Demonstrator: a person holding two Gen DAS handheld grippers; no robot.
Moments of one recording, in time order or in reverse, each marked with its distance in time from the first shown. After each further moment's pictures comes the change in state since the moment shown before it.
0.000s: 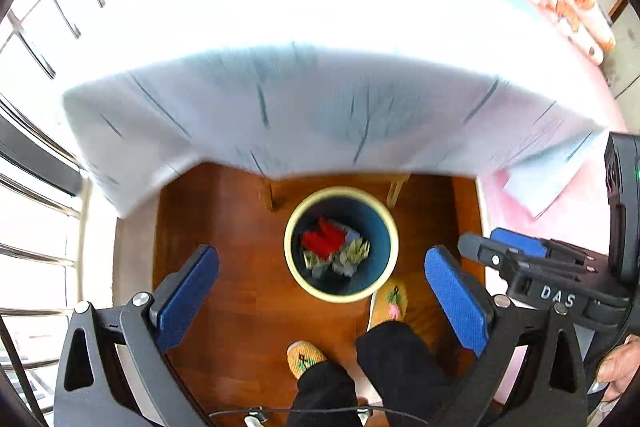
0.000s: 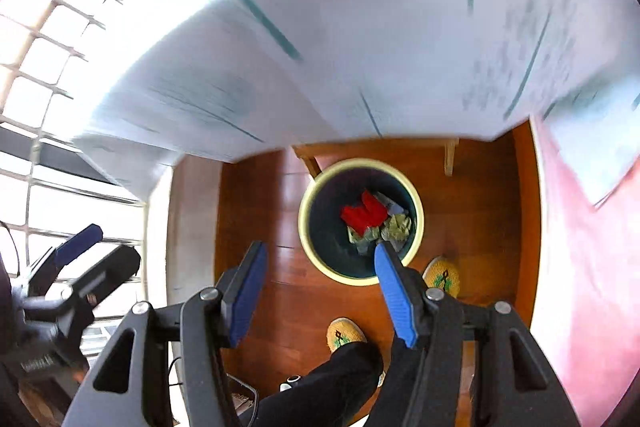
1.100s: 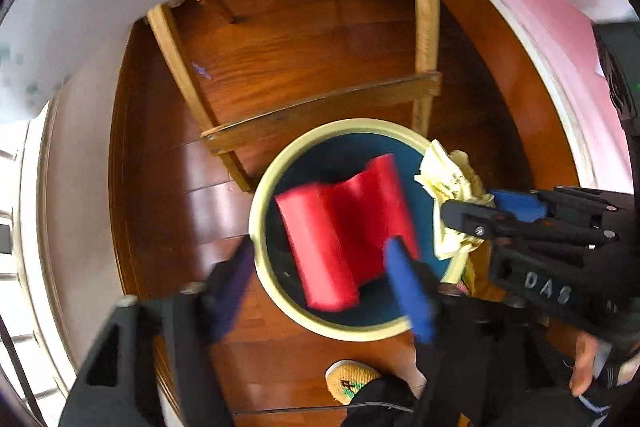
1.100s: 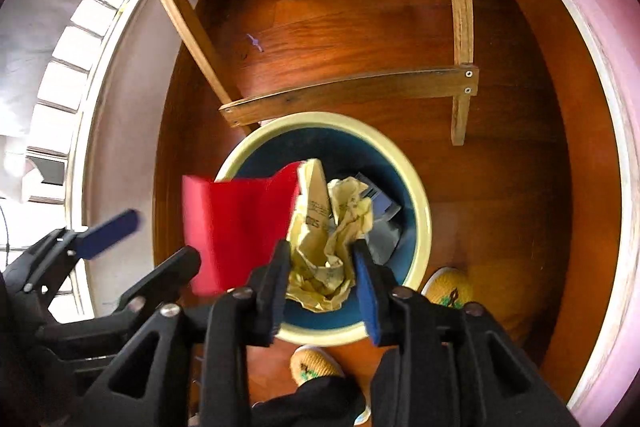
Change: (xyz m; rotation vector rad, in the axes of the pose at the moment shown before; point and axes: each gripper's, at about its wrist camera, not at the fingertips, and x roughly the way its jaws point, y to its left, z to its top) left arm 0.278 -0.030 -0.056 0.242 0.187 0.044; right arm 0.254 -0.102 -0.027 0.069 0.111 -0.041
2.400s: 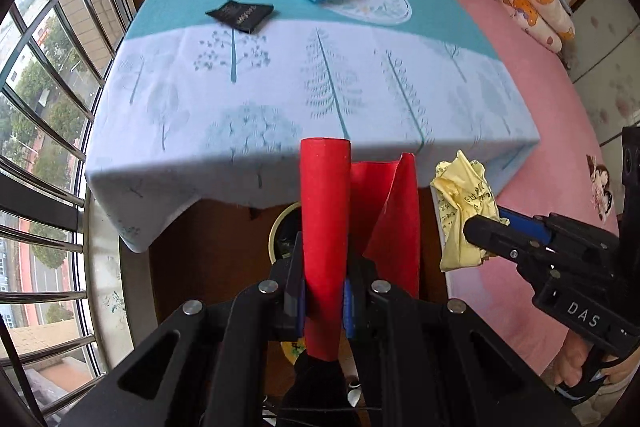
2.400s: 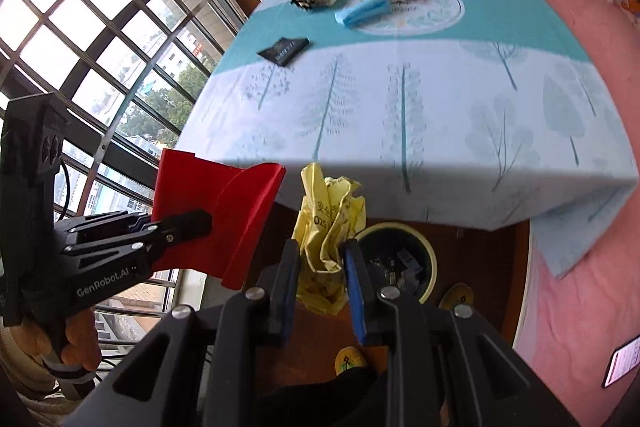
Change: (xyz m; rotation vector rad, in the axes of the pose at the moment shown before) left arm -0.370 0.070 0.032 -0.131 -0.128 -0.180; right arm -0.357 0.162 -0.006 -0.190 -0.212 0.073
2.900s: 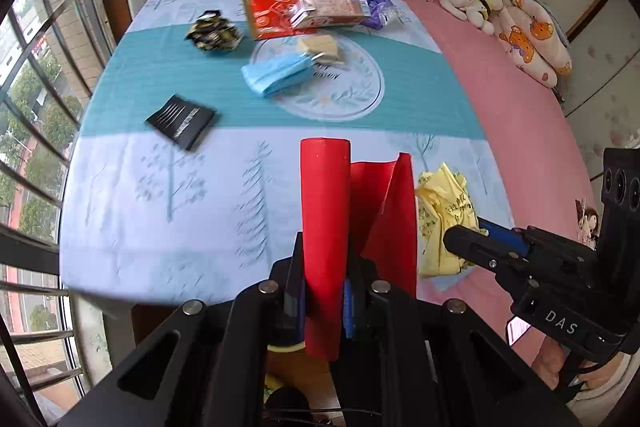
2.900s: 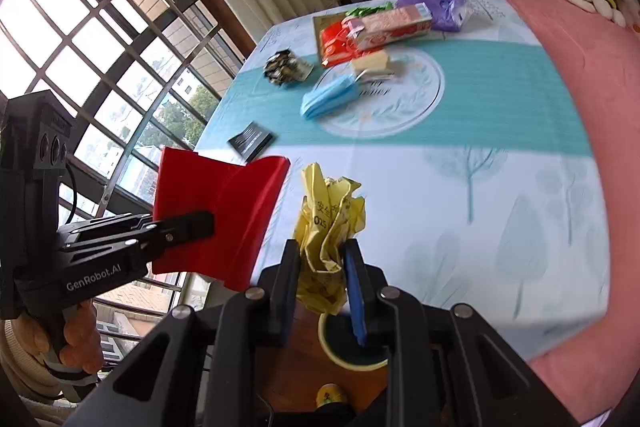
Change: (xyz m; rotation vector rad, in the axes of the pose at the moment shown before) left arm -0.005 -0.049 0.121 -0.050 -0.094 -0.039; right arm -0.032 -0.055 0.107 -0.043 -0.092 0.059
